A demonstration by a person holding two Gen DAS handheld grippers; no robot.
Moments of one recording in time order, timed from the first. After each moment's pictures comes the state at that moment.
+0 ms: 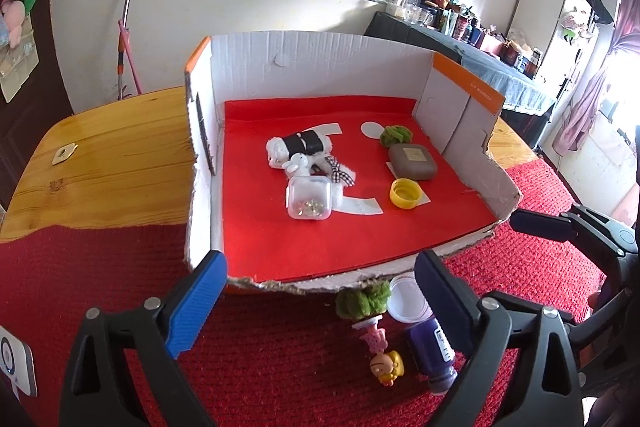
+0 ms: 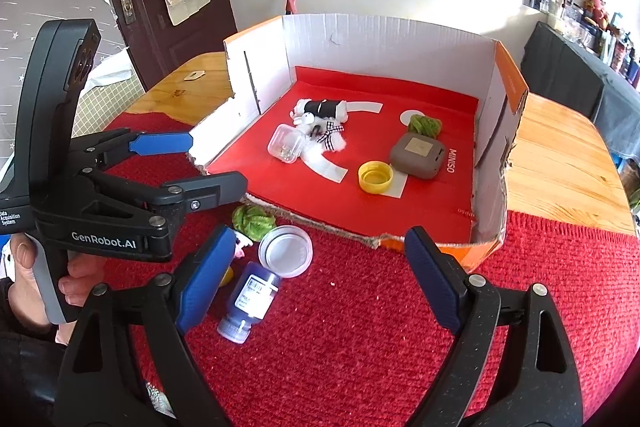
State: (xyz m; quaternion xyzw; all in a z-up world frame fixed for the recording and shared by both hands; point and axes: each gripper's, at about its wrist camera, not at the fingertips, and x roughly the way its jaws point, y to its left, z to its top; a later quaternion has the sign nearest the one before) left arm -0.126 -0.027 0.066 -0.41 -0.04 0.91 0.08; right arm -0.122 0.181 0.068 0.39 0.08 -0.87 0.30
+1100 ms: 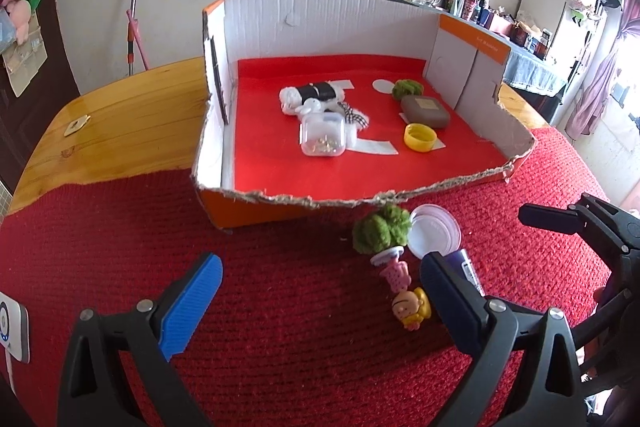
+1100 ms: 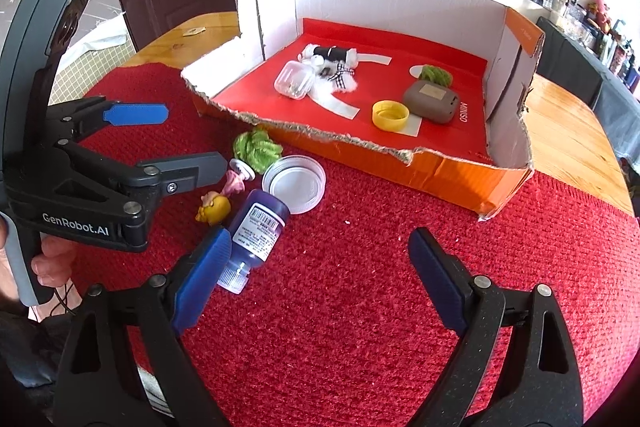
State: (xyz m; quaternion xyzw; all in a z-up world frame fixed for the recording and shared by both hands) left arm -0.097 -0.027 0.036 -0.43 -0.02 0.90 0.06; right arm -0.096 0.173 0.030 0.41 0.12 -0.86 0.28
